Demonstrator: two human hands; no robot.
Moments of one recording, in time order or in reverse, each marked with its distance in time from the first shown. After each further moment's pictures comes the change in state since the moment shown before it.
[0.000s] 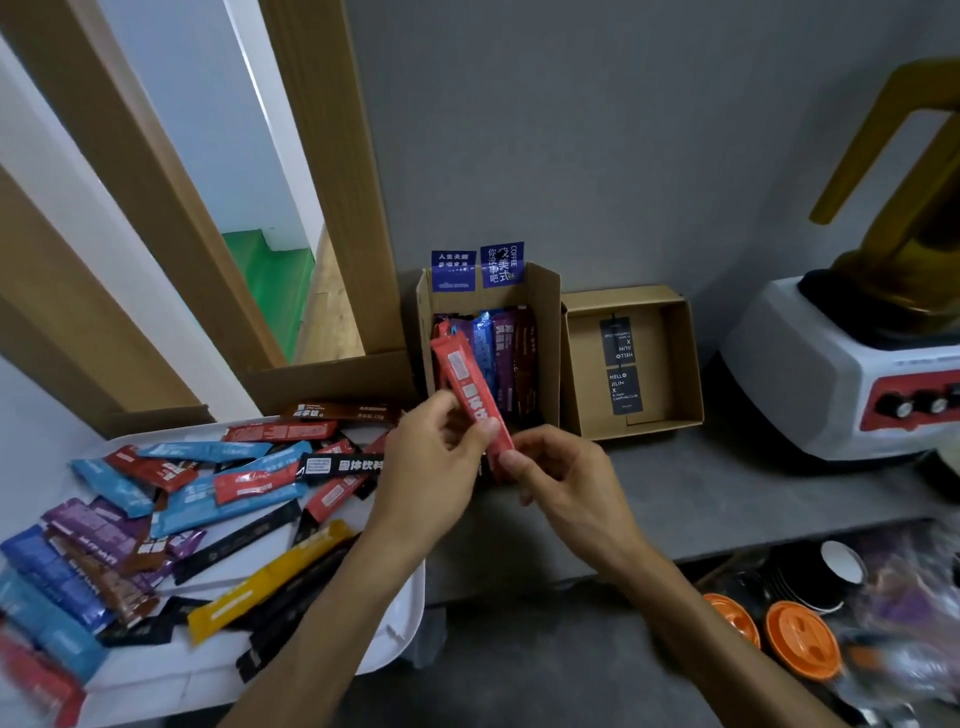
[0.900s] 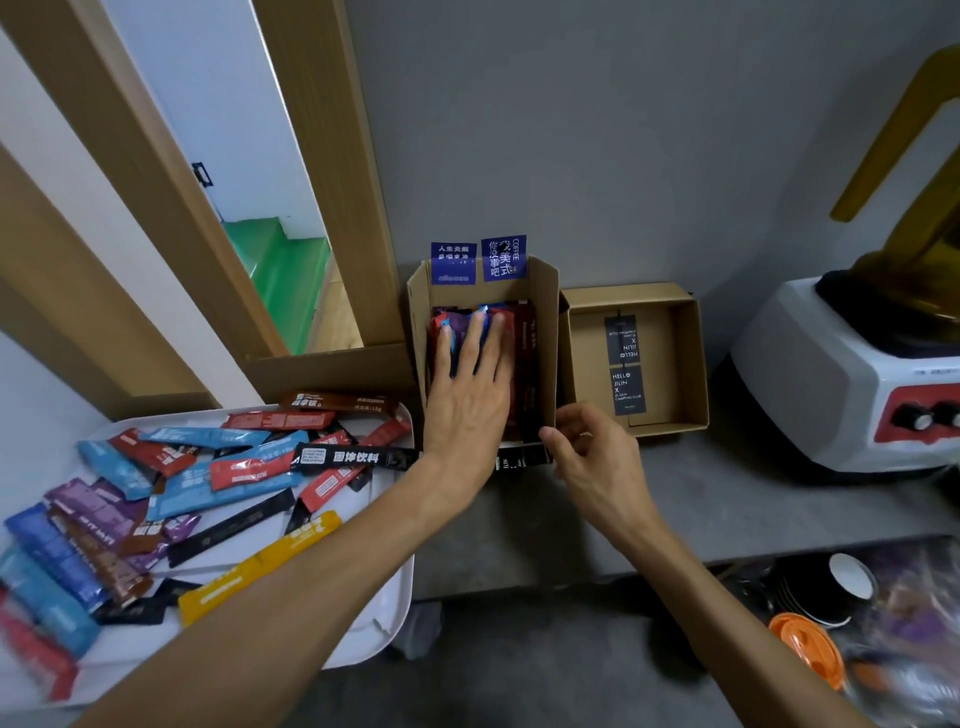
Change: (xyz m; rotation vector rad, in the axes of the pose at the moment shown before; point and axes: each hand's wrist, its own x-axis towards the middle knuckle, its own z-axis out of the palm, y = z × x) left_hand 0.070 -0.041 0.055 1.462 0.060 0.394; right_hand 0.029 0.044 -0.030 -0.281 0.190 0.049
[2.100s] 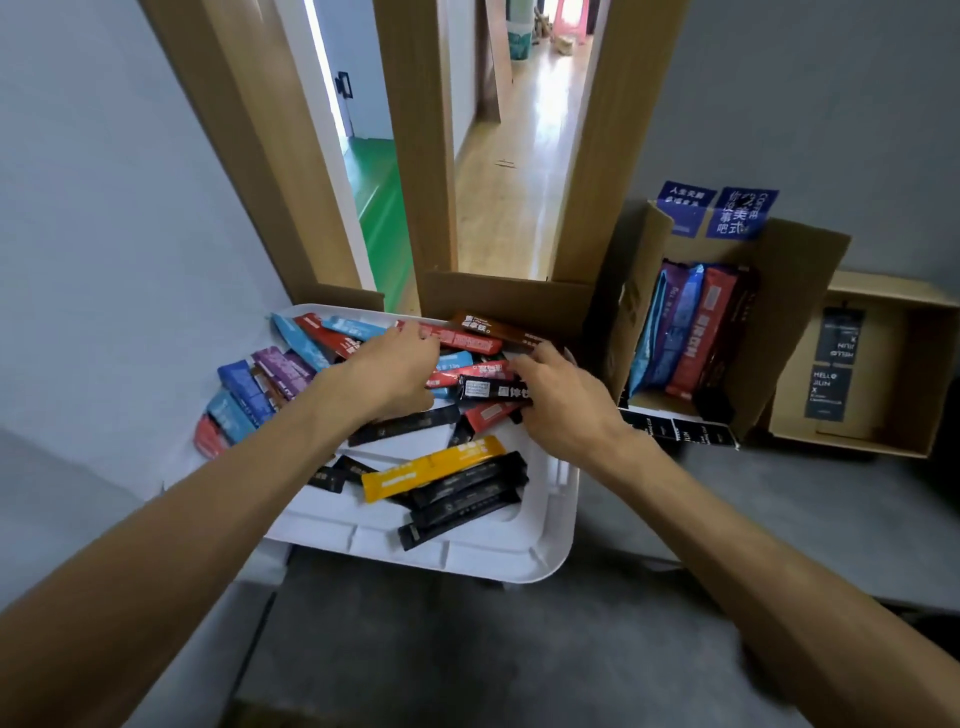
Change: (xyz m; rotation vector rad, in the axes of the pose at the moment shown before) left_hand -0.106 -0.223 0.018 -0.224 -0.616 -0.205; right_hand 0.007 -0.117 0.159 -0.719 -0.533 -0.401
